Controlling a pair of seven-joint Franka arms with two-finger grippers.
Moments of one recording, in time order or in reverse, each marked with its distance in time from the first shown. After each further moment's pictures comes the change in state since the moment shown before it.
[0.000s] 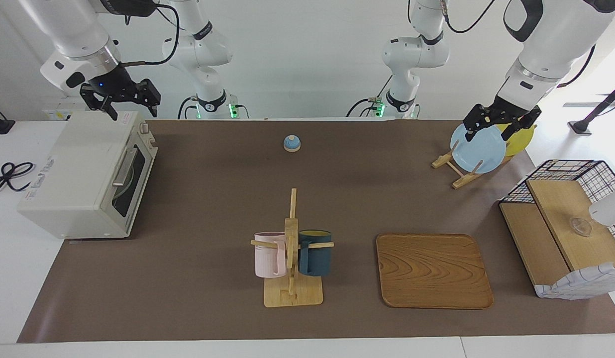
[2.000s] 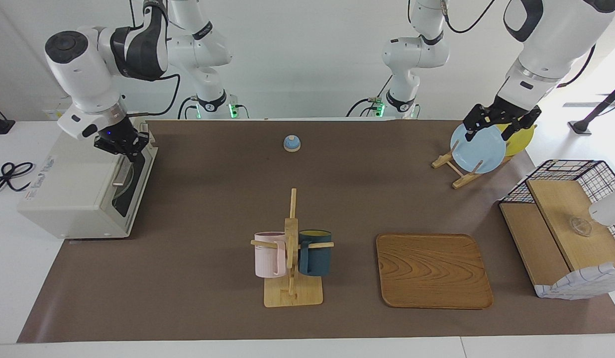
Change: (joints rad) left arm 0.000 0.000 0.000 0.000 0.000 0.000 0.000; right arm -0.080 -0.009 -0.013 -0.363 -0.105 0.442 -0.119
